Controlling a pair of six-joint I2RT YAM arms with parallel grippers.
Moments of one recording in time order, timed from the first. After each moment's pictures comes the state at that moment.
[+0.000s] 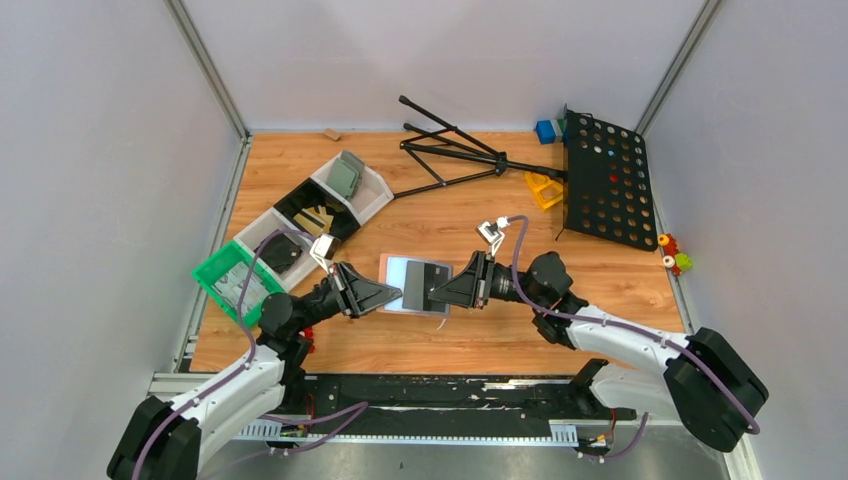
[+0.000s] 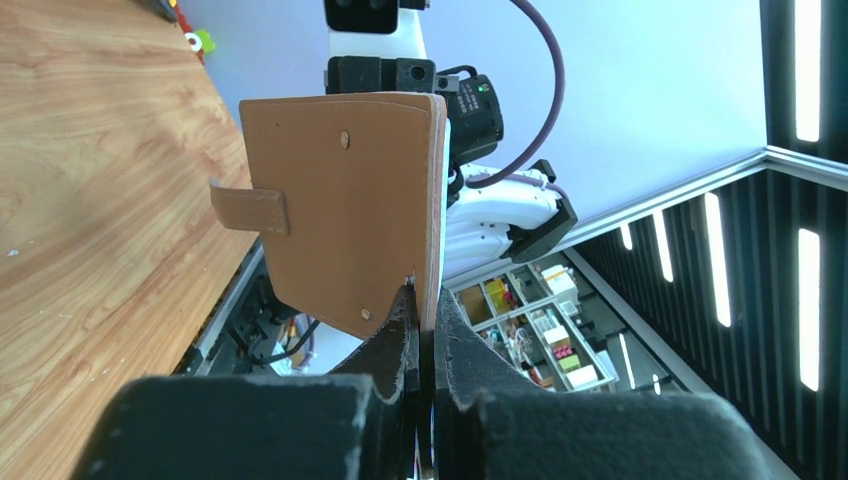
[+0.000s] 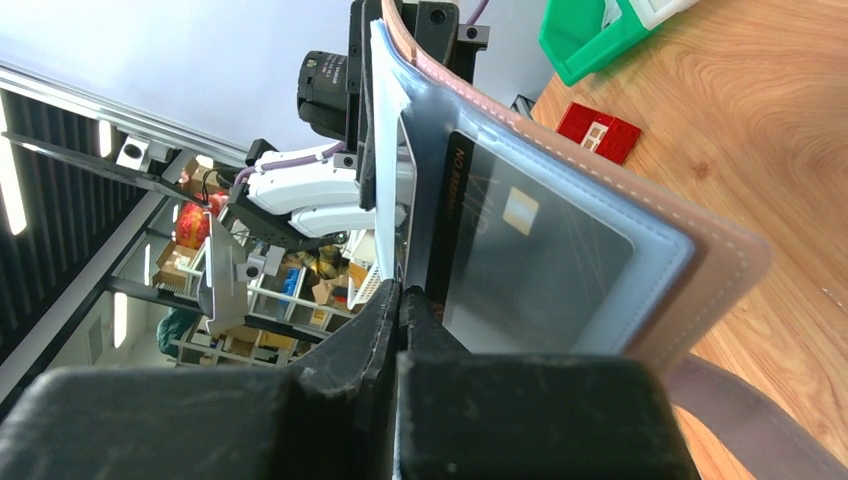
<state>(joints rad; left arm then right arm) -0.50 0.73 0.07 1.02 0.65 -1.48 0.75 1.13 0.40 0.85 -0.65 1.21</state>
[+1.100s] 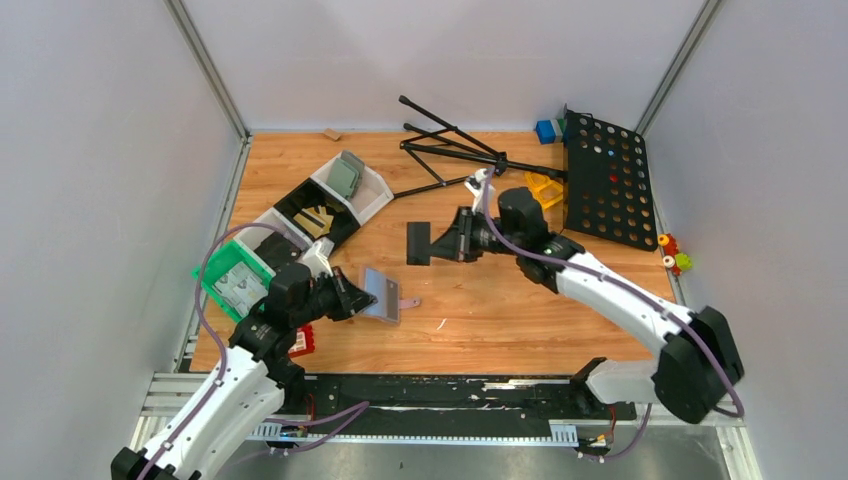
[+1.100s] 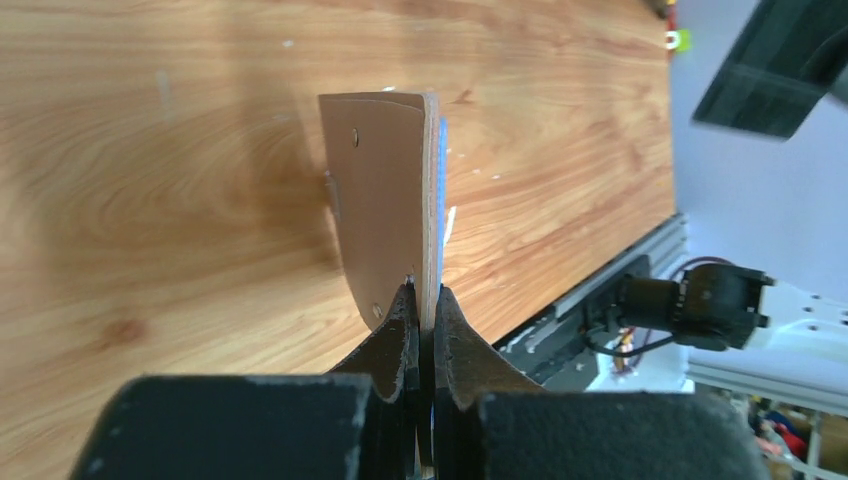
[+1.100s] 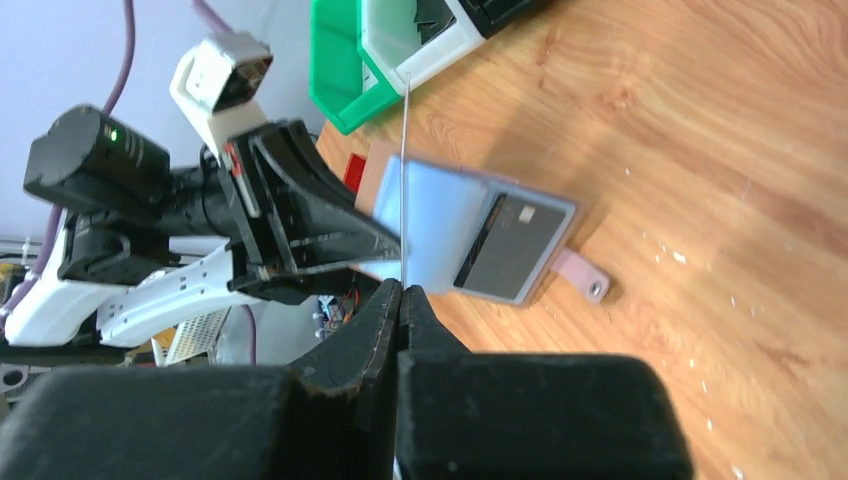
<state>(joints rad) -0.44 0.56 0.37 -0.29 0.35 -0.77 0.66 1.22 0.86 0.02 -0.51 0.73</state>
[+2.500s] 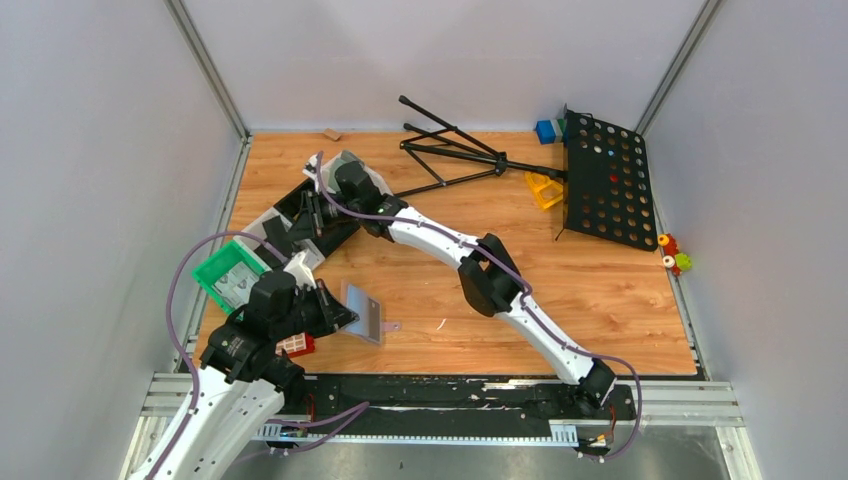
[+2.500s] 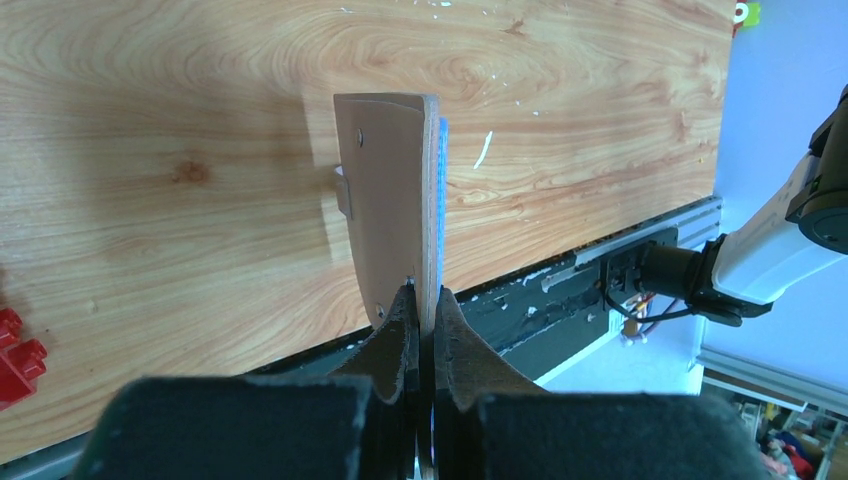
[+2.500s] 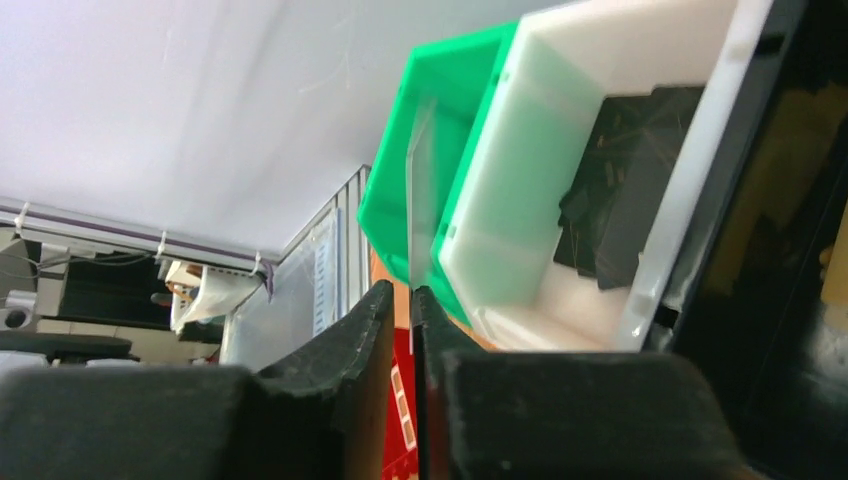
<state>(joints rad) -0.44 0.41 0.56 -0.81 0.27 -0.75 0.90 2.68 2.46 -0.02 -0.74 0.76</state>
